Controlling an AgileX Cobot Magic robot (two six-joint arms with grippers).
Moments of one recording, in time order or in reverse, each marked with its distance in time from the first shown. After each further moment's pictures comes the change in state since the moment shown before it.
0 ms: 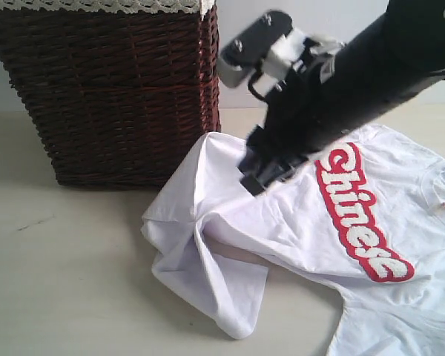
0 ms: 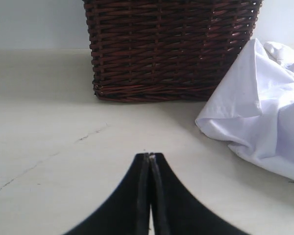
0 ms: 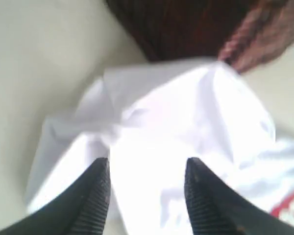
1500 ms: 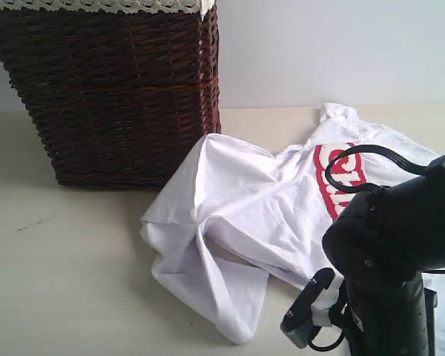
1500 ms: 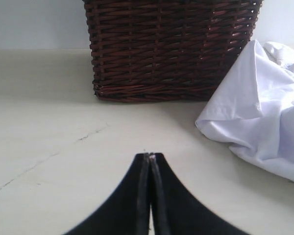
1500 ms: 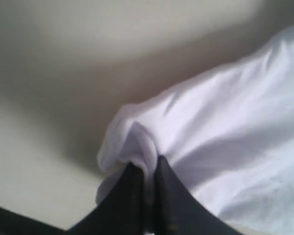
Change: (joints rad) left arm 0.000 0.000 0.000 0.000 0.000 0.000; right arm 0.179 0.228 0.394 -0.281 0.327 0.512
